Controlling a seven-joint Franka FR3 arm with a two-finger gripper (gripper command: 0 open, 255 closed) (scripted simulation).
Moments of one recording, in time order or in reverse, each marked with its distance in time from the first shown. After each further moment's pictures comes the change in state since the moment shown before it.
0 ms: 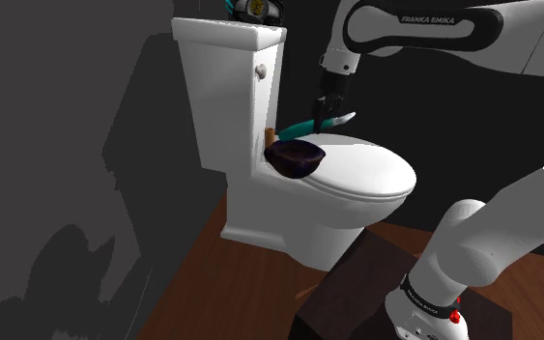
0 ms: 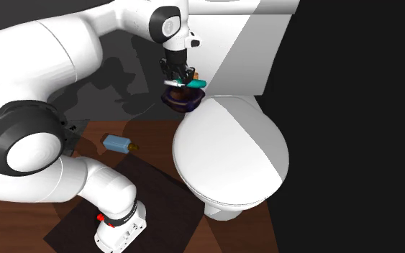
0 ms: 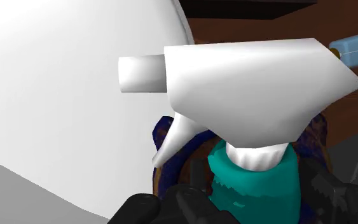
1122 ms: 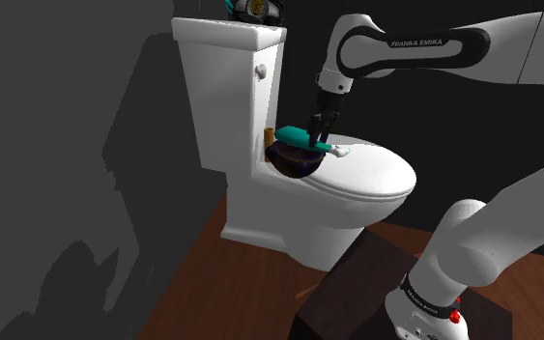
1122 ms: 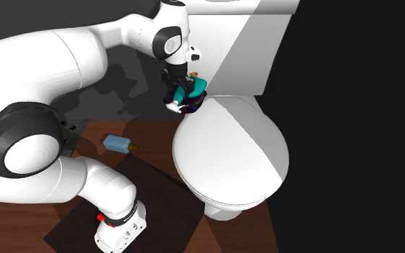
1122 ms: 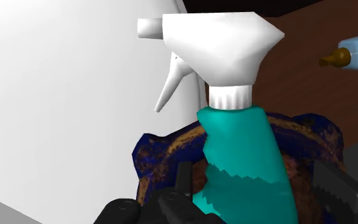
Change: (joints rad) arm 0.000 -0.011 0.001 -0.135 0.000 0.124 -0.004
